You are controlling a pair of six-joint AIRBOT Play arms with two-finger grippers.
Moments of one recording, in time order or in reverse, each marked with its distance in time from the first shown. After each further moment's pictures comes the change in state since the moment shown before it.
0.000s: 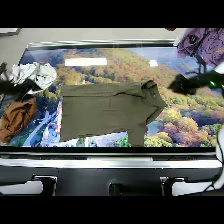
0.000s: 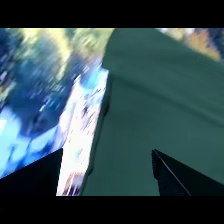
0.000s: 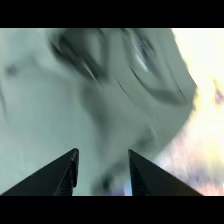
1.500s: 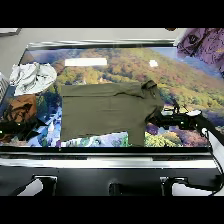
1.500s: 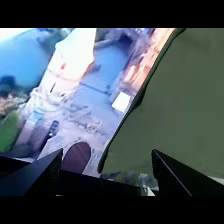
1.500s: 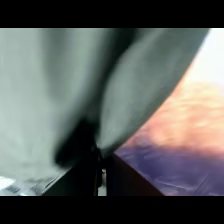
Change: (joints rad) left arm 0.159 0.330 -0.657 -0.085 -0.023 0.140; right arm 0.088 0.114 -0.757 0.377 -0.384 -0.285
